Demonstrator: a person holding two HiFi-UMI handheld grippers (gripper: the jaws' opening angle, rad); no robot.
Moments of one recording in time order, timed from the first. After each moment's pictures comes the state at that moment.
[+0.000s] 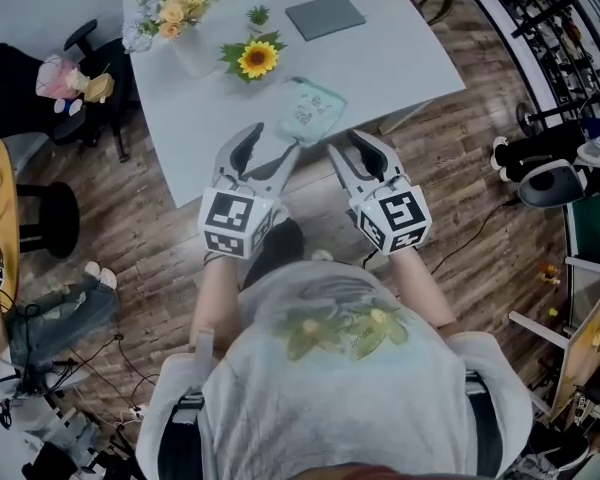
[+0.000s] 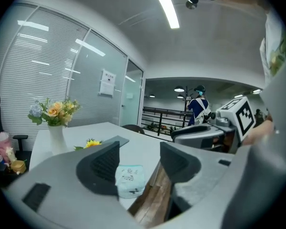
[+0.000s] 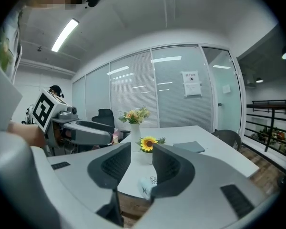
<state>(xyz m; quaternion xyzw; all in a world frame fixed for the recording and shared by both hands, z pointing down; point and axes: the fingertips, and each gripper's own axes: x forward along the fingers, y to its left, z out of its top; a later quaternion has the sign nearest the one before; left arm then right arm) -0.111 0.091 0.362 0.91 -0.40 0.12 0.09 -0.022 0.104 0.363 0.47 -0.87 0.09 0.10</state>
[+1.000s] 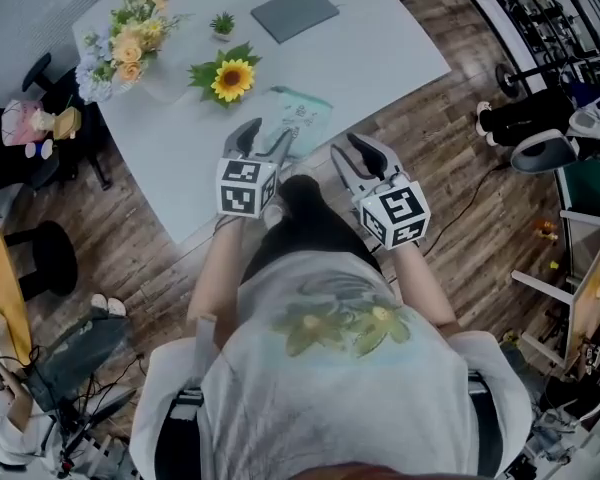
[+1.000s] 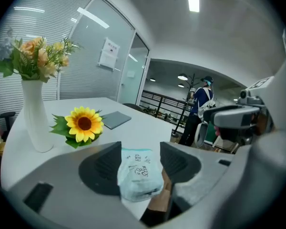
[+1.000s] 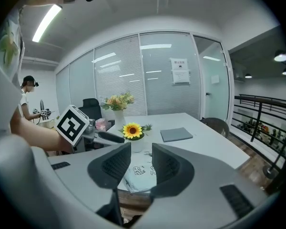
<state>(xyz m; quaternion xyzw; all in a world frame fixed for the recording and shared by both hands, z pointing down) -0.086 -0.015 0.487 0.89 -0.35 0.20 0.19 0.007 0.053 0.413 0.52 -0.83 0.14 0.15</state>
